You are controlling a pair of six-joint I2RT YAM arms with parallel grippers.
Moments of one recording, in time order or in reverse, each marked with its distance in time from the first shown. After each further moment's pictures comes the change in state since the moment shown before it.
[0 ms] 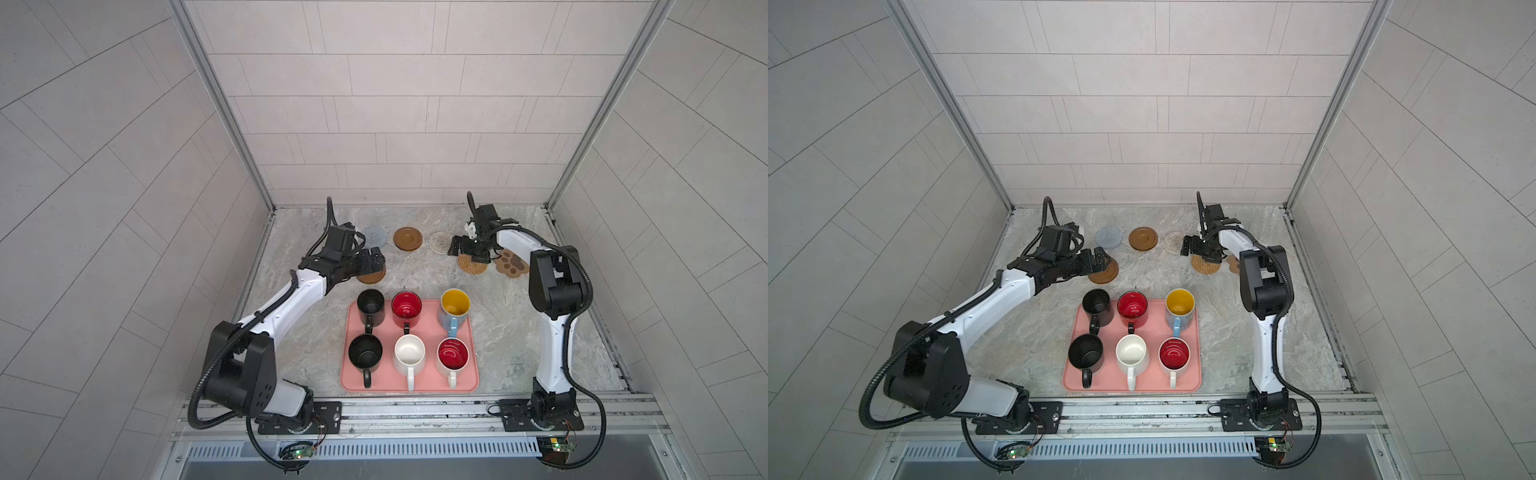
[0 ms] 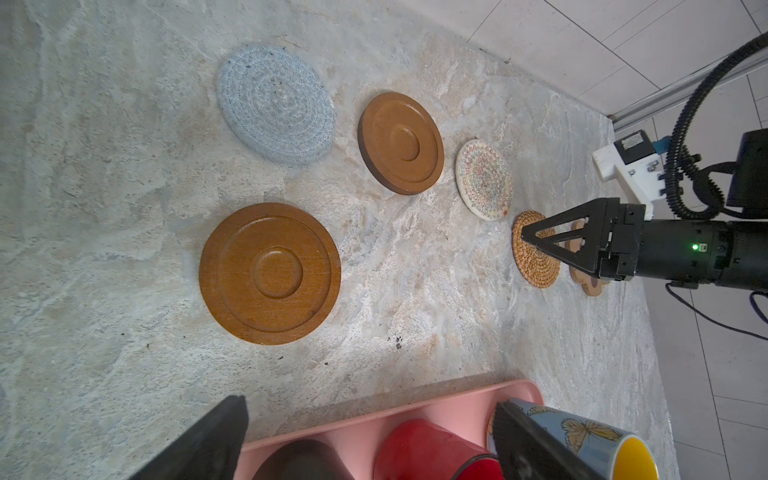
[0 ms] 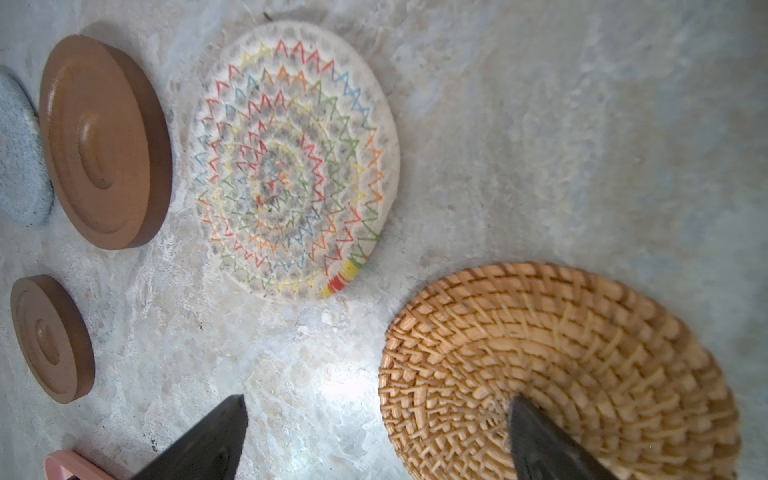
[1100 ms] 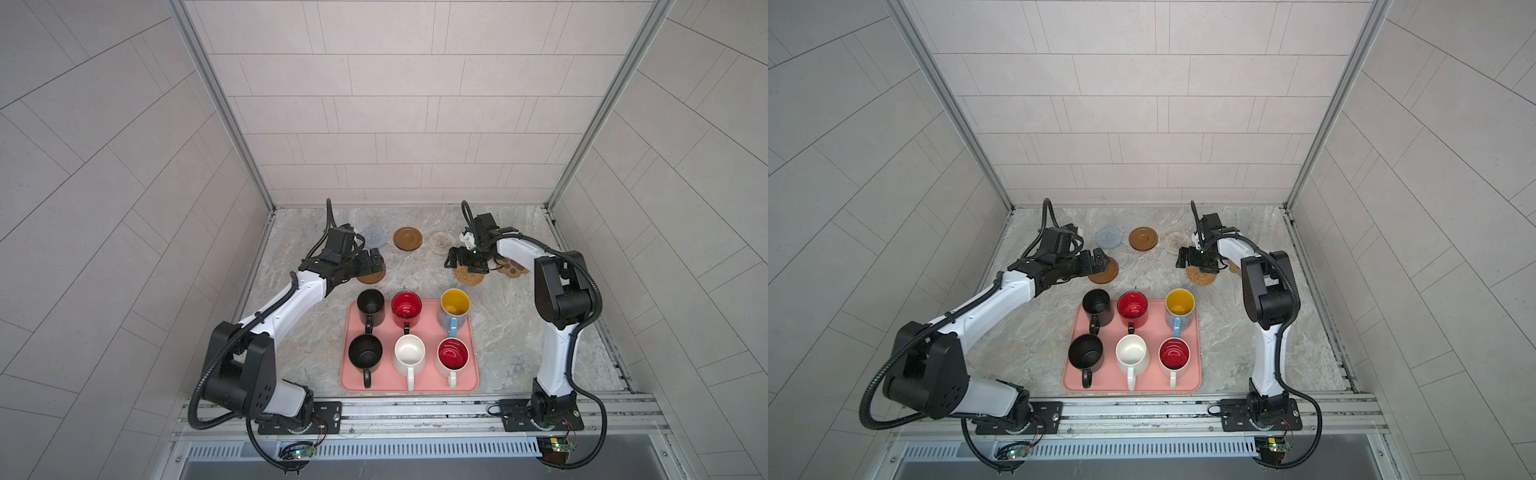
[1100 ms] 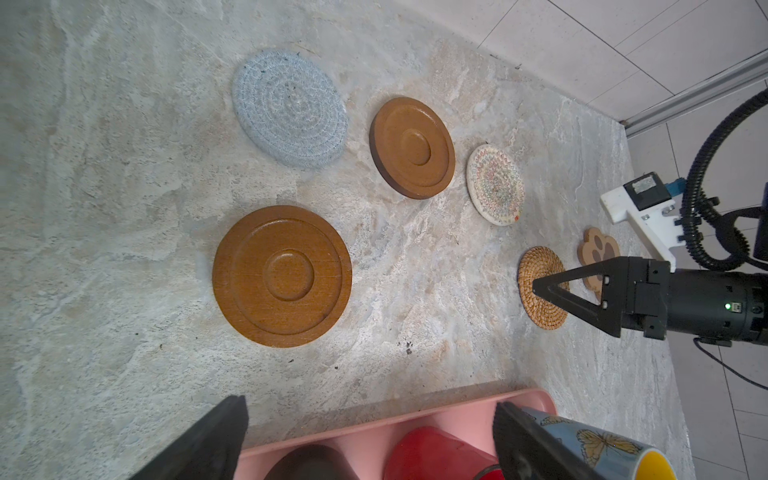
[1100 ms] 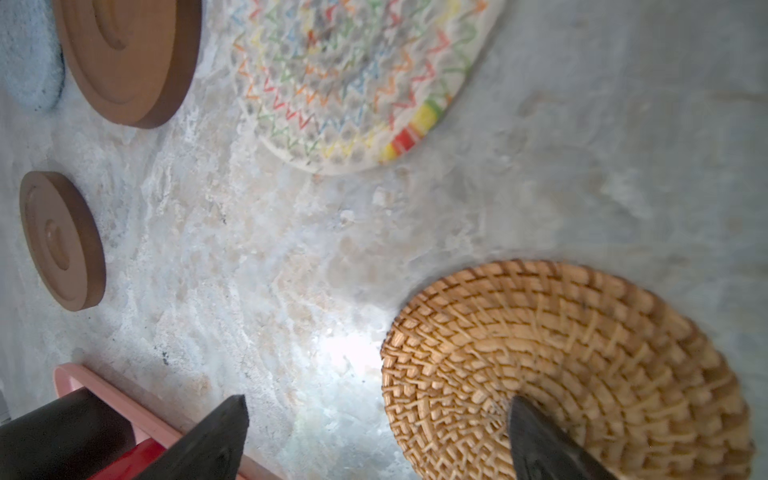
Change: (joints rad) left arm 0.000 -0.008 -0.029 0.023 -0.028 -0.002; right arm 0.058 -0.113 -0.179 0.017 -0.073 -0.036
